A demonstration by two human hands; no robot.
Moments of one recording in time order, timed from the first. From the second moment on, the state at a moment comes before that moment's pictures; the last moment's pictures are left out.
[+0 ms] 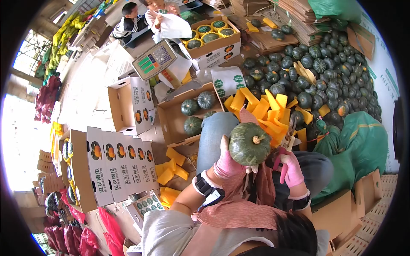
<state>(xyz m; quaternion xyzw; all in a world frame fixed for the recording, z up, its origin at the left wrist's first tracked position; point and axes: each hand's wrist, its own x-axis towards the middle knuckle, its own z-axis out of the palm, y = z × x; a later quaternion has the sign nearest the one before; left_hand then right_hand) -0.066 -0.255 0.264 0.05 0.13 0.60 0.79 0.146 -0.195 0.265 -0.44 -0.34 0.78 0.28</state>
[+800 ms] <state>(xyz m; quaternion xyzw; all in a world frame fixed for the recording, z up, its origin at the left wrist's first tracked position) -0.082 -0.226 0.272 0.00 0.14 0.71 0.69 0.132 -0.207 0.305 -0.47 -0.82 0.20 0.25</state>
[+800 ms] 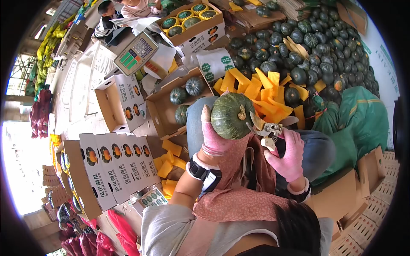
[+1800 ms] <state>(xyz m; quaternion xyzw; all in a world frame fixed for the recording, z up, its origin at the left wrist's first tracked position) -0.077 -0.226 0.270 0.24 0.25 0.70 0.62 0.155 -0.185 0.324 -0.46 -0.86 0.13 0.17</state>
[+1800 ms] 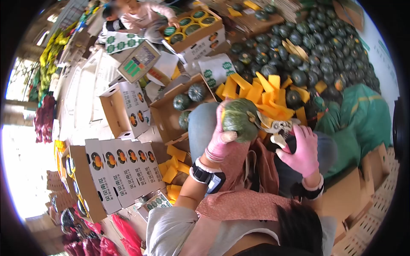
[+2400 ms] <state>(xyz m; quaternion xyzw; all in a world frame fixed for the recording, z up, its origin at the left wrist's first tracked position) -0.075 -0.228 0.267 0.39 0.33 0.71 0.49 0.150 -0.193 0.322 -0.50 -0.80 0.31 0.10</state>
